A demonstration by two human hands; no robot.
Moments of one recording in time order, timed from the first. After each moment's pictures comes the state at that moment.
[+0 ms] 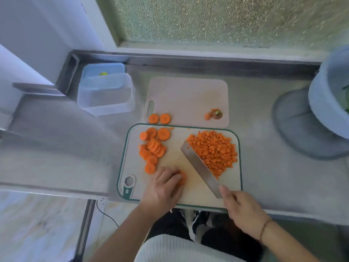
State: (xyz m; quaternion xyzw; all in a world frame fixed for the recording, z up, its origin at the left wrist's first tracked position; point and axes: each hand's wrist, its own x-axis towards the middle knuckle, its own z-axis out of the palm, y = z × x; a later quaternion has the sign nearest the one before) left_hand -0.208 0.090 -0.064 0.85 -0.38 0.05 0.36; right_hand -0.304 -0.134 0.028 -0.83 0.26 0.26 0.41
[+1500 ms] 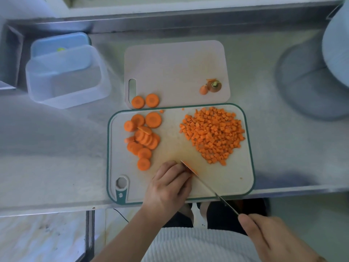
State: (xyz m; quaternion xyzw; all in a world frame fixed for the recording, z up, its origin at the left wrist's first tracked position) left_hand -0.211 0.083 -0.067 0.83 -0.40 0.05 0.40; right_hand -0.342 -0.104 0.065 -0.85 0.30 0.32 0.30
